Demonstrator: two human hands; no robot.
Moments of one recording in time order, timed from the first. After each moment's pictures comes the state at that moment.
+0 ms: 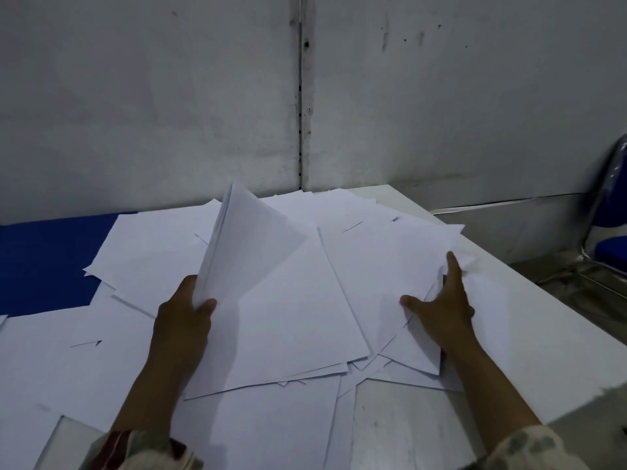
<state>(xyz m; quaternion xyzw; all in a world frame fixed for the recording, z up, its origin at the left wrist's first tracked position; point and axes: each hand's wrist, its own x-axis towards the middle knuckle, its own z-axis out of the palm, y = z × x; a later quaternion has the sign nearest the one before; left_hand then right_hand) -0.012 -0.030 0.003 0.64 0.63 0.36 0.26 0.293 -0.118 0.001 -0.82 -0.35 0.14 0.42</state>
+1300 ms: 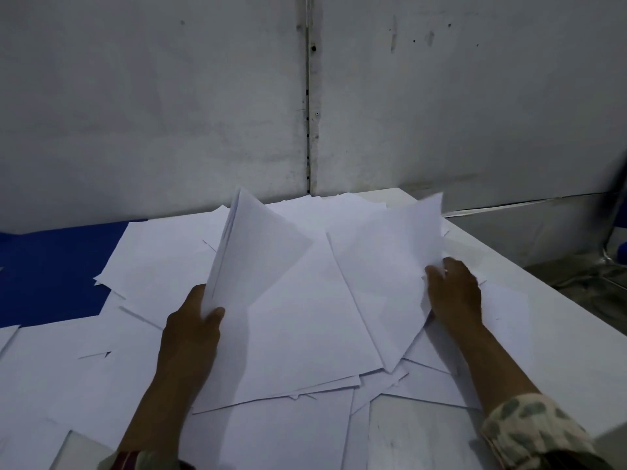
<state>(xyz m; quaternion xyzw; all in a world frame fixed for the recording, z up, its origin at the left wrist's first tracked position) -0.013 -0.029 0.001 0.65 0.63 0.35 0.24 0.313 -0.078 0.001 -0.84 -0.36 0.02 0.40</state>
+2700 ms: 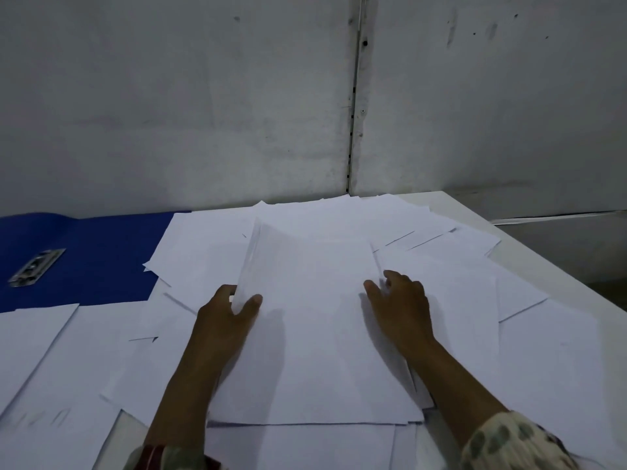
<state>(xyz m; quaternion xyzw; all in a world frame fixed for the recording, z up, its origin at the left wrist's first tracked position) -0.025 -0.021 0.013 0.60 0.64 0.35 0.31 0.197 -0.044 -0.002 -0.79 -0.50 0.11 0.32</state>
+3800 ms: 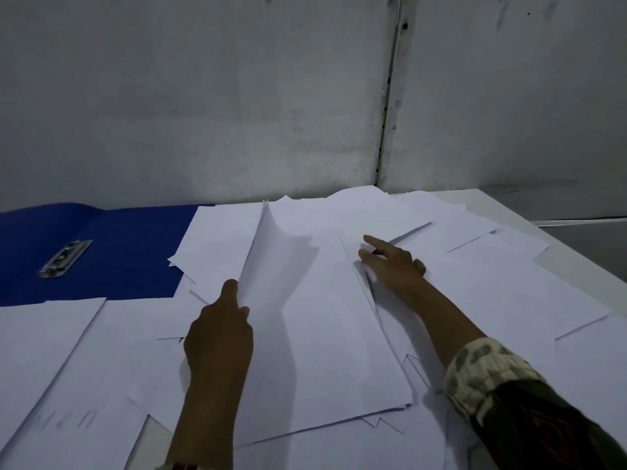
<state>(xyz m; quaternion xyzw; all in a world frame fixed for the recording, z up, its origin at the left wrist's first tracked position) -0.044 -0.019 0.010 0.61 0.76 0.21 0.09 0.187 0.040 0.010 -0.75 -0.52 0.25 0.32</state>
